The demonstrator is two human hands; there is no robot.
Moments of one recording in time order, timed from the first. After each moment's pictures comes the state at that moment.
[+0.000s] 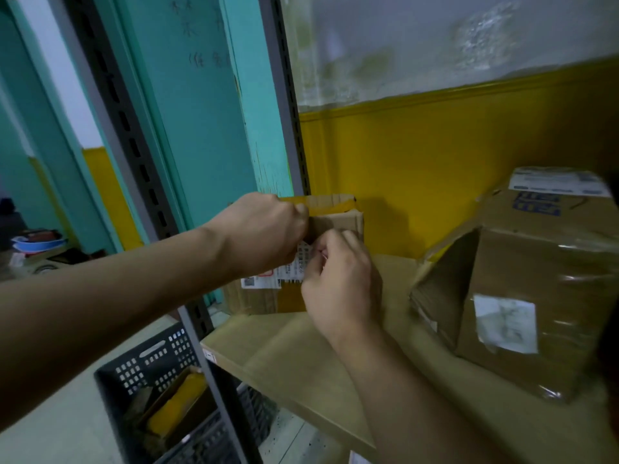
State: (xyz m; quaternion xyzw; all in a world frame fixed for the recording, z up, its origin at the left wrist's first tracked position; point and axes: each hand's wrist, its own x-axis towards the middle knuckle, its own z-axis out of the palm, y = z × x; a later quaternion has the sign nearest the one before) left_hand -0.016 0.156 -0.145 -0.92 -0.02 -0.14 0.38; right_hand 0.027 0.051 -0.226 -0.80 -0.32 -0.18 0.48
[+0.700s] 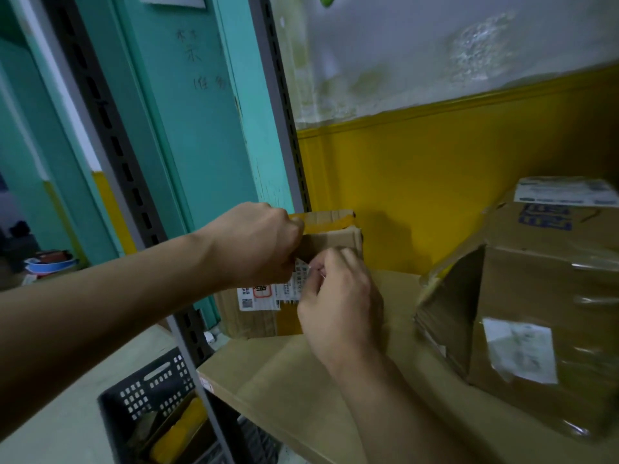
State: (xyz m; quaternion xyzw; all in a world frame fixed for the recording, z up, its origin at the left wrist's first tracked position) left_hand -0.010 0.159 -0.133 -0.92 -0.03 -0.10 0.37; right_hand 0.030 0.057 -0.230 -0.78 -0.31 -0.20 0.50
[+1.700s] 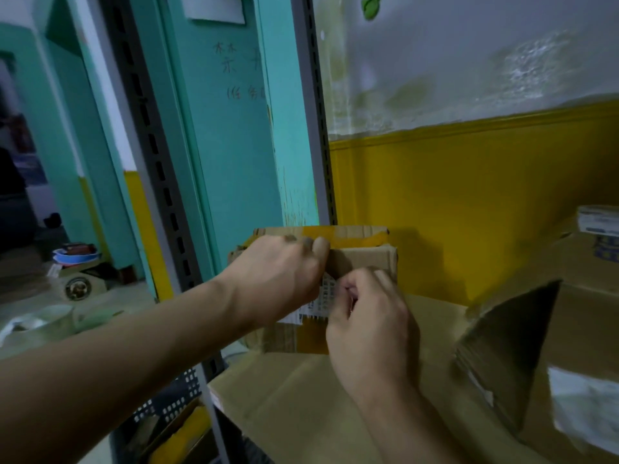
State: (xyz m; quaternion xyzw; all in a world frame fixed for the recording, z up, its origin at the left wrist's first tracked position) left_hand -0.016 0.173 -0.167 -0.93 -0.03 -0.20 0.30; right_hand 0.034 0.061 -0.236 -0.79 -0.30 -0.21 0.49
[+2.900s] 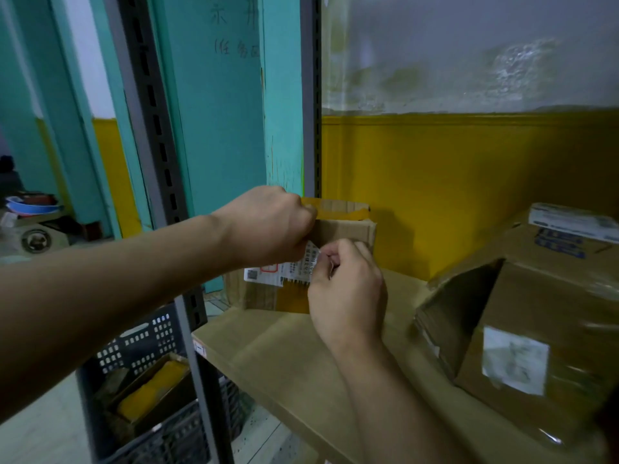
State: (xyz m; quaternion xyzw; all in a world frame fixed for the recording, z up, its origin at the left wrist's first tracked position) left_hand -0.013 0.170 -0.144 -0.93 -0.02 -0.16 0.32; right_hand 0.036 0.061 -0.235 -0.77 -0.31 -0.22 0.51
